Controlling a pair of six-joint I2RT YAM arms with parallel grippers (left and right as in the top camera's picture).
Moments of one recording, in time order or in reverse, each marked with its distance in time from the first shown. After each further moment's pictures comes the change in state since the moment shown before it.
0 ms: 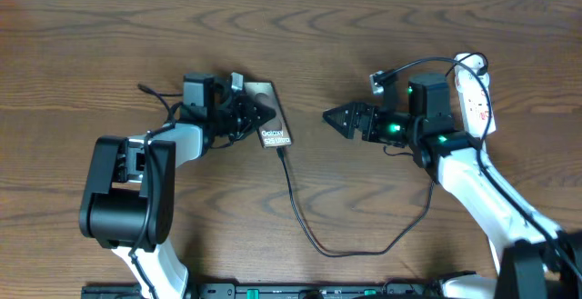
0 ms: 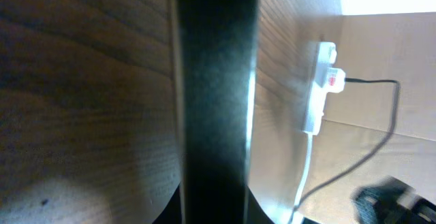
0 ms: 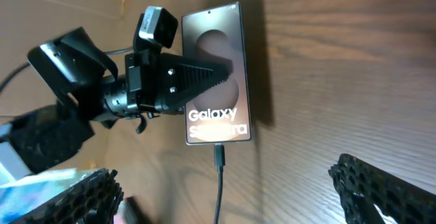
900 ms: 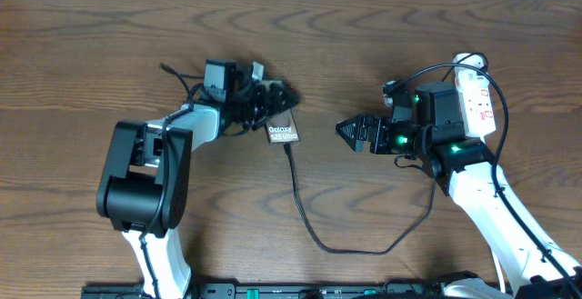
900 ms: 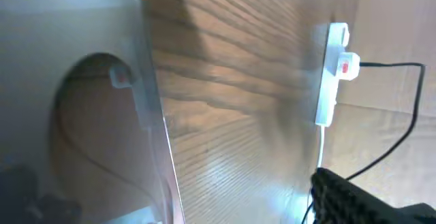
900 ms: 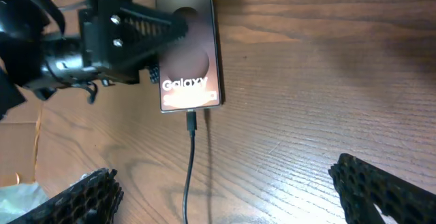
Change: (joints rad) left arm -0.077 0.097 0.193 -0.166 -0.029 0.086; right arm 0.000 -0.124 0.000 -0.240 0.192 -0.135
